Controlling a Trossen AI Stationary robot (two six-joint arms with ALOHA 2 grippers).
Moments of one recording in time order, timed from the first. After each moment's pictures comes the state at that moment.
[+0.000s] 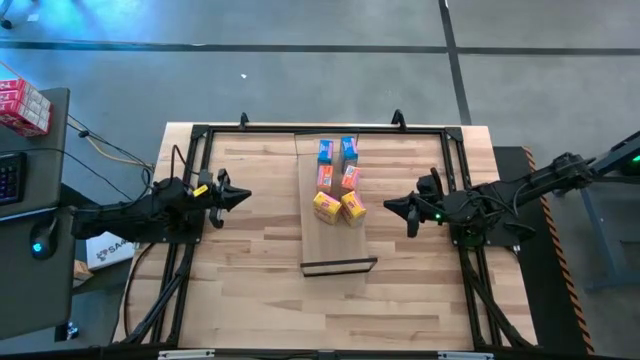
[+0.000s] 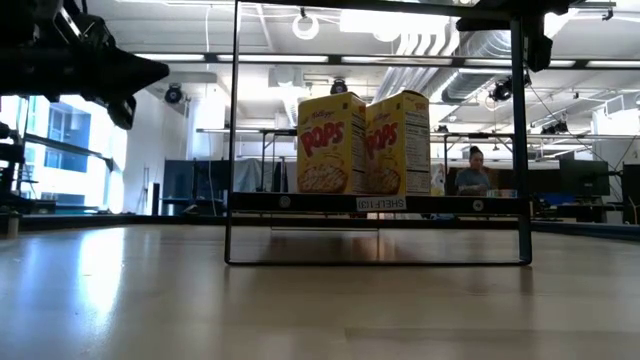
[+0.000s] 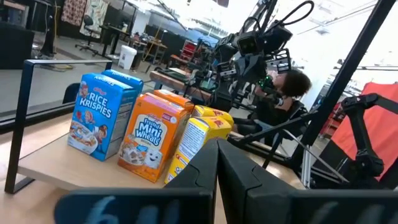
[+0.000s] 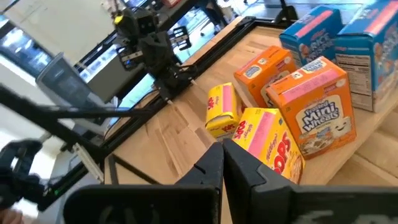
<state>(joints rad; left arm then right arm) 0.14 0.00 0.01 0.10 0.01 -0.36 0.35 0.80 0.65 -0.20 0.55 0.80</state>
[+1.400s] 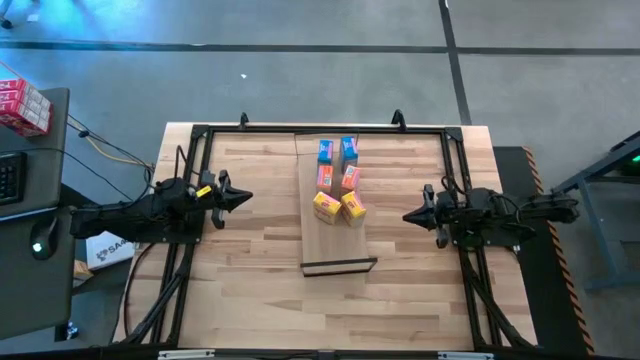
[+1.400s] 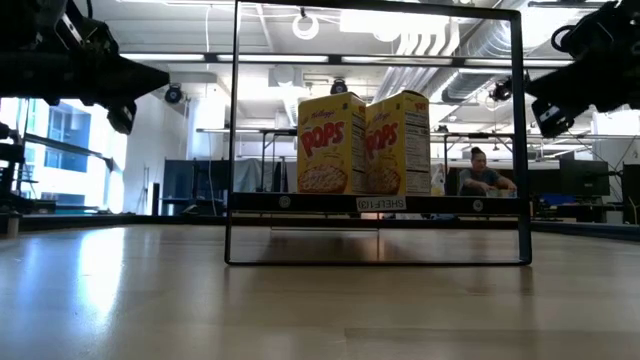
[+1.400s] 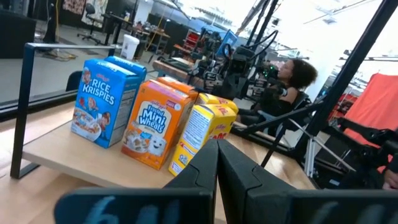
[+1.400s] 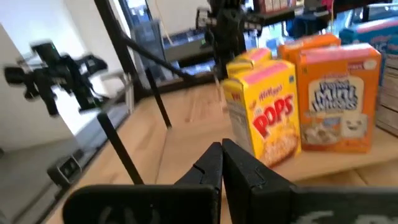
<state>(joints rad) 0.14 0.02 0.01 0.07 0.01 -0.36 0.11 0.00 0.06 -0.13 0.01 0.25</state>
